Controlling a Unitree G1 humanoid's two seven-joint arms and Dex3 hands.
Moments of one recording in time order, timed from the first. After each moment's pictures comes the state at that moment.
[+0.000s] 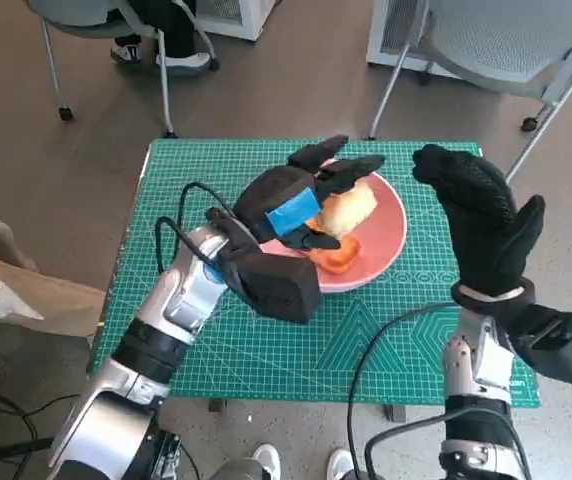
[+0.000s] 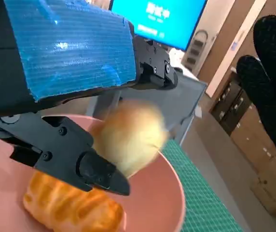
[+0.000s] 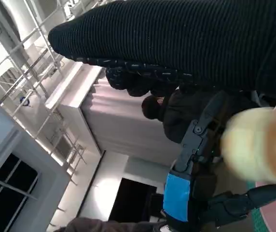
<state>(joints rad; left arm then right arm) -0.82 0.26 -0.34 0.54 0.52 -0.29 -0.10 -0.57 -0.07 -0.24 0.53 0.44 -0.66 0.64</state>
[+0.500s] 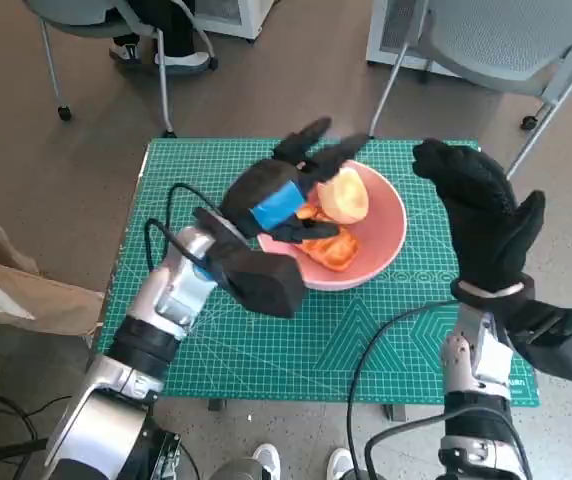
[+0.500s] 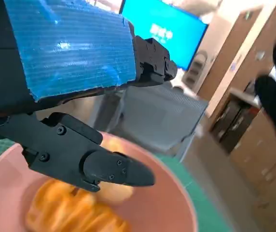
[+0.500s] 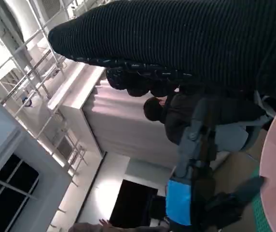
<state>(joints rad) -0.82 0.27 -0.24 0.63 0.40 -0.44 -0.05 -0.60 -0.07 -0.23 0.52 0.44 -0.66 0.63</state>
